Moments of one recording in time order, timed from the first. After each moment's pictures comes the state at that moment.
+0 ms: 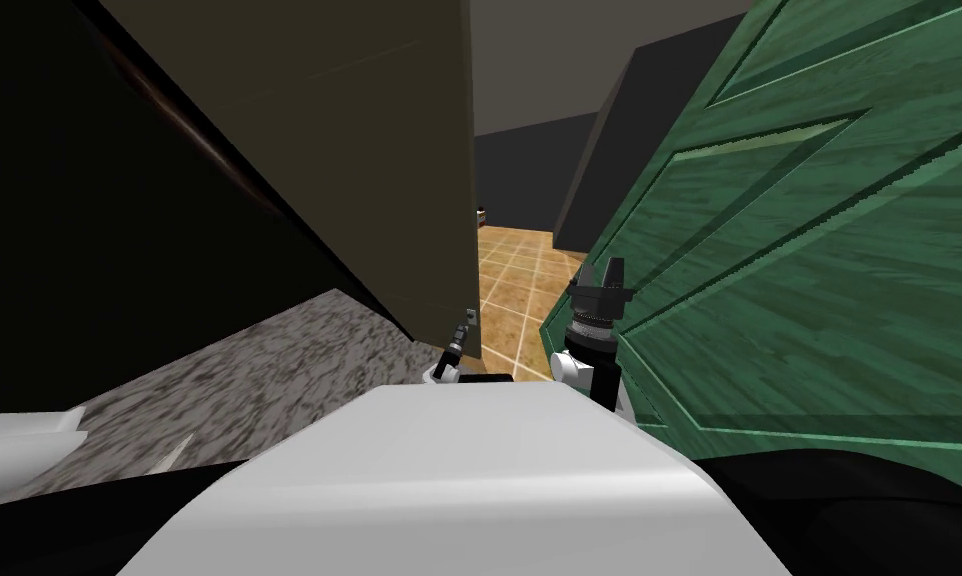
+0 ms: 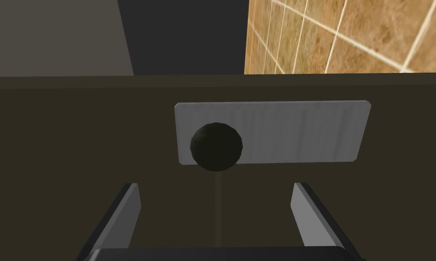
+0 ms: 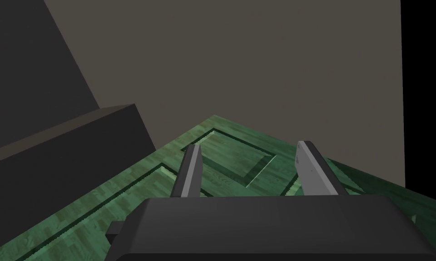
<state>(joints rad) -0.13 0.06 -0.51 -0.70 0.36 -0.80 -0.16</state>
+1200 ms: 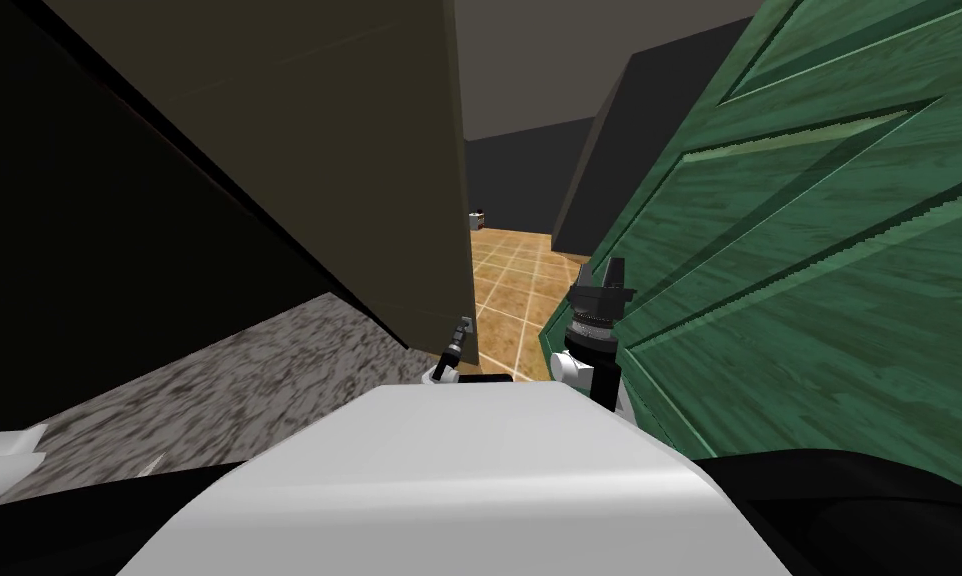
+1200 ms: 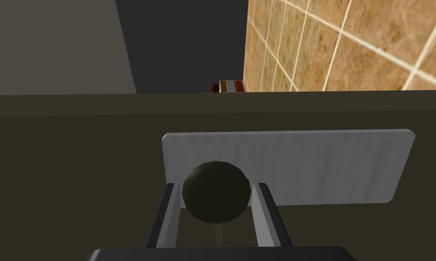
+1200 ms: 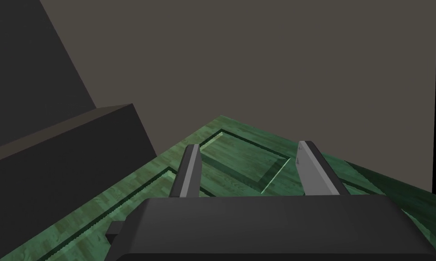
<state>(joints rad) -0.12 0.06 -0.50 -0.70 0.36 -0.79 -0.17</state>
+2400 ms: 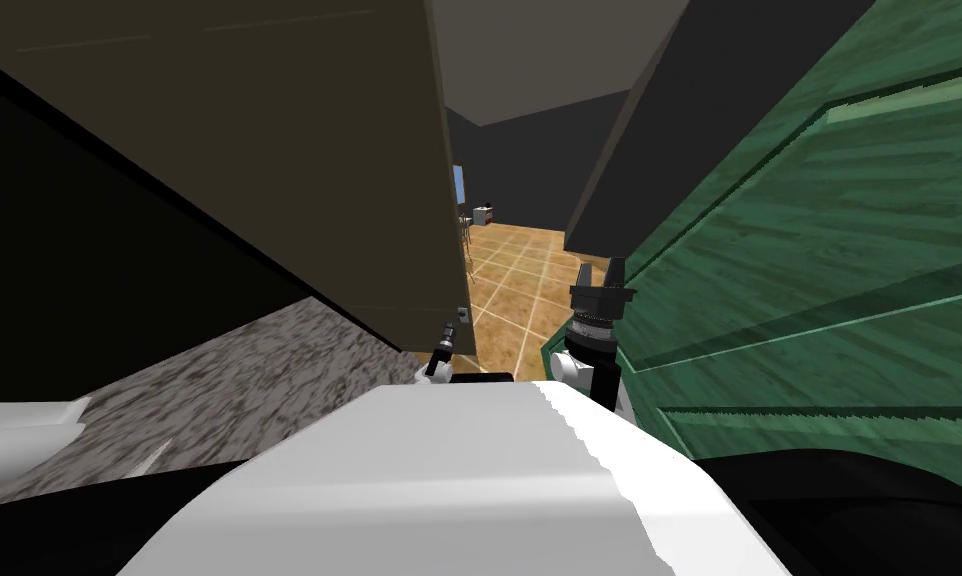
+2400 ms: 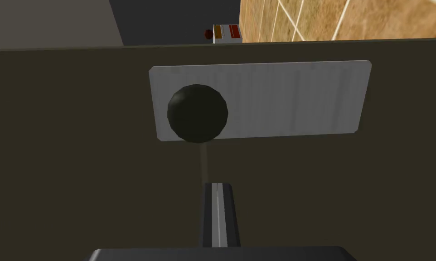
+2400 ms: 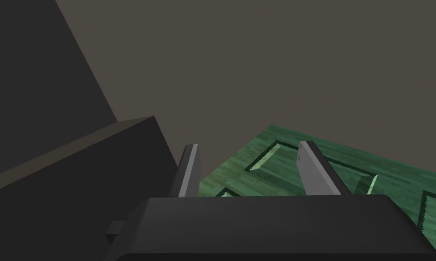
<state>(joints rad) -0.13 0.09 -0.38 -0.70 0.40 -0.79 -0.19</state>
